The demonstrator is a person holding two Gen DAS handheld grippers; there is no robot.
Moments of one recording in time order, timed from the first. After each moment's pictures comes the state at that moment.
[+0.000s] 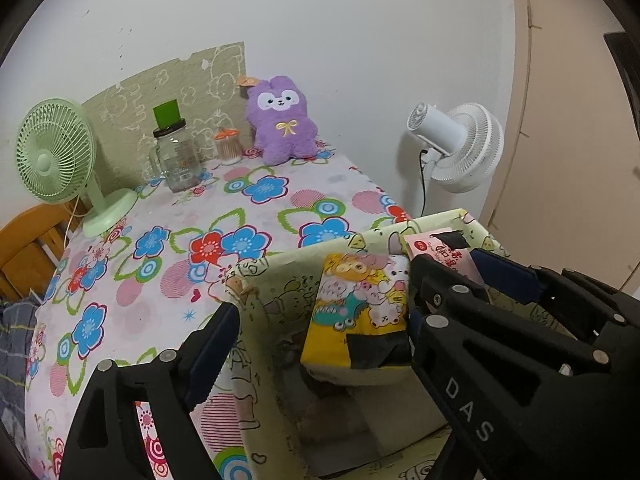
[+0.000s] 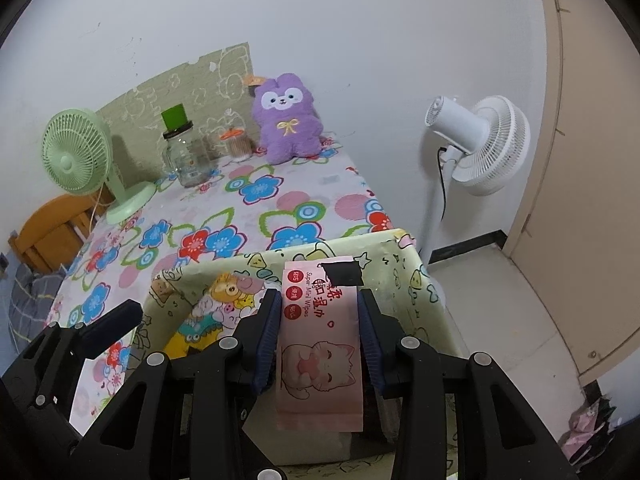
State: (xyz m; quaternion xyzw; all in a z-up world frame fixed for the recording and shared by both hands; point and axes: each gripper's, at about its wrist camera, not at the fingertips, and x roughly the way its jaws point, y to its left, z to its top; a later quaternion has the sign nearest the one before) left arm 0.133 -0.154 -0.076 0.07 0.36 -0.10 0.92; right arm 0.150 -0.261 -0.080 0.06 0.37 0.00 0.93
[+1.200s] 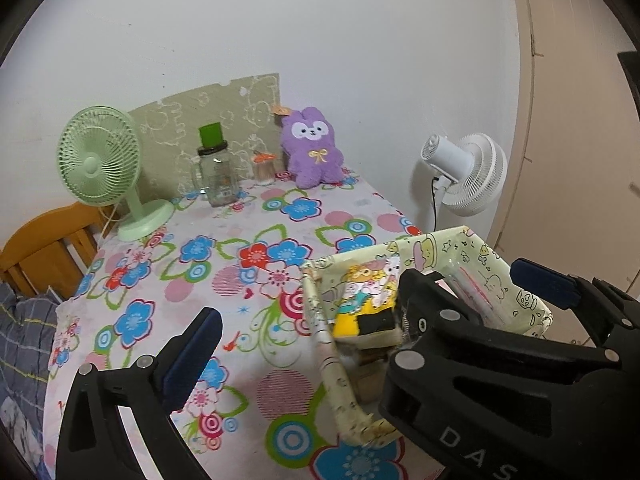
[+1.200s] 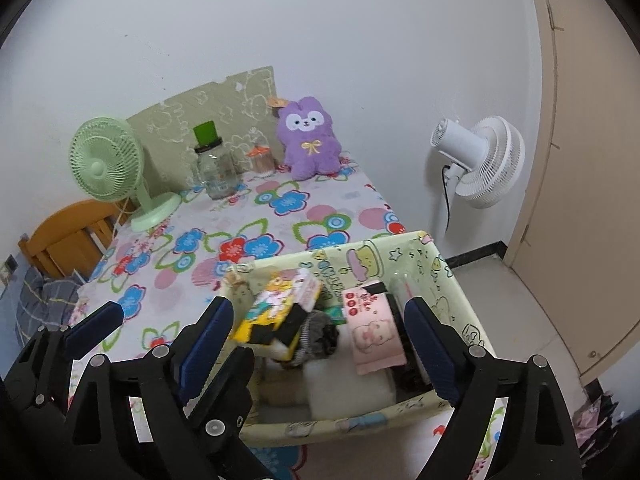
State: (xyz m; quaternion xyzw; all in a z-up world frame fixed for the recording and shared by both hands) left arm 0.080 -0.107 -0.042 0.06 0.31 -0.08 0.94; right arm 0.096 -0.220 -0.043 0.06 0.34 0.01 0.94
